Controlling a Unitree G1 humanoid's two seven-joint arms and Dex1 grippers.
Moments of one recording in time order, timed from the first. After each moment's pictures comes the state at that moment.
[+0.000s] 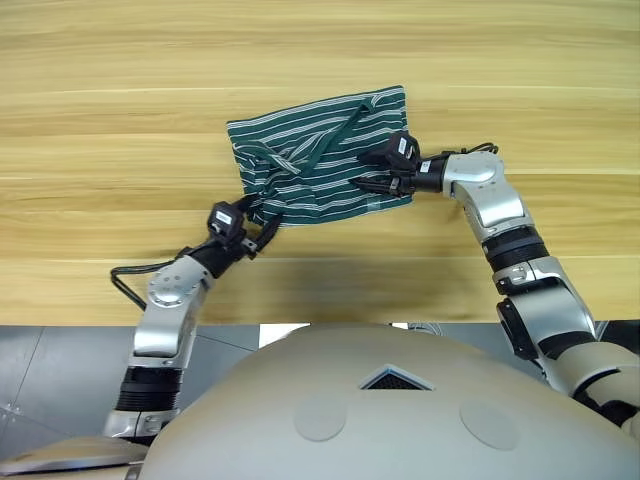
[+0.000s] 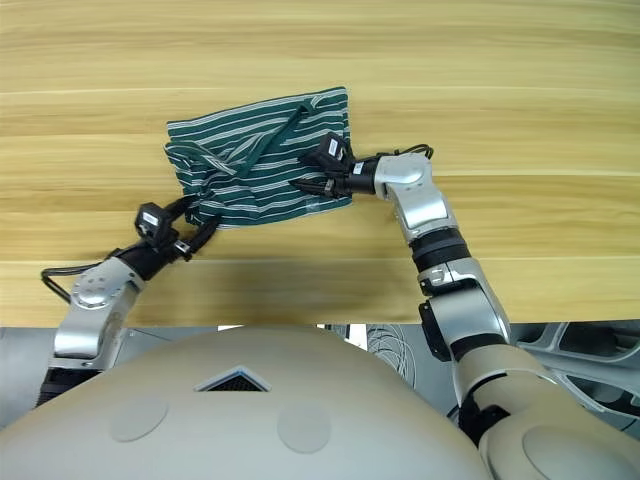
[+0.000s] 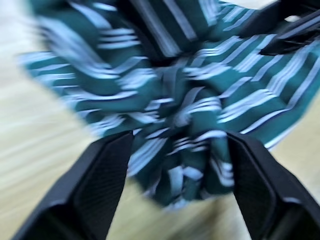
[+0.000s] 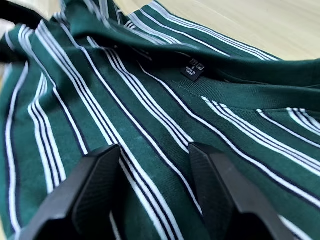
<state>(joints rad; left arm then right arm) 0.49 0.43 0.00 -0.25 -0.23 0.09 -0.54 -0.32 -0.32 0.32 0.50 0.07 0.03 1.00</state>
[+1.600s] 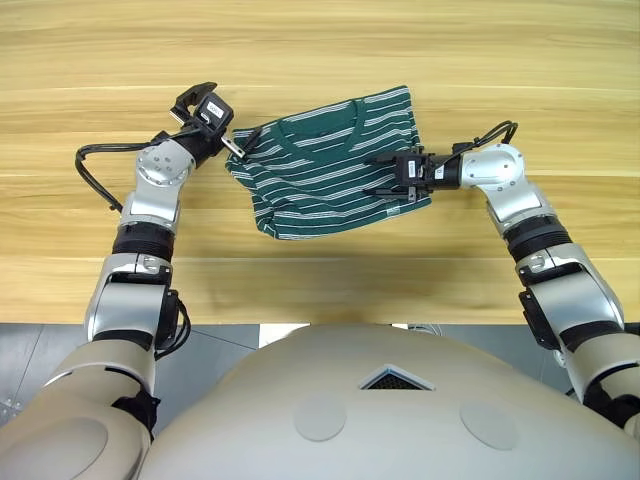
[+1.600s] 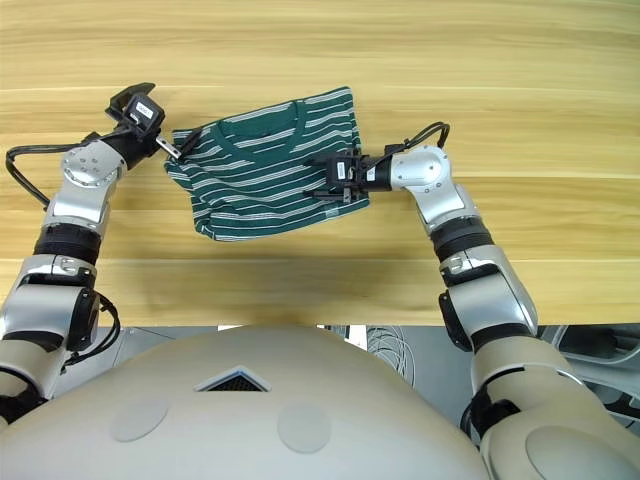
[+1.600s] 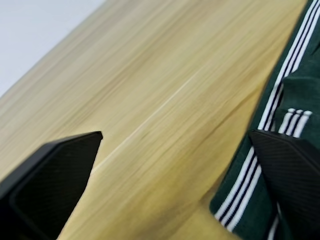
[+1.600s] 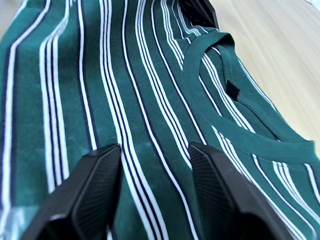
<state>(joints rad) -0.32 0.45 -0.11 0.71 0.10 -0.28 -0.48 -0.39 -0.44 0.39 0.66 -0.04 -0.50 1.08</state>
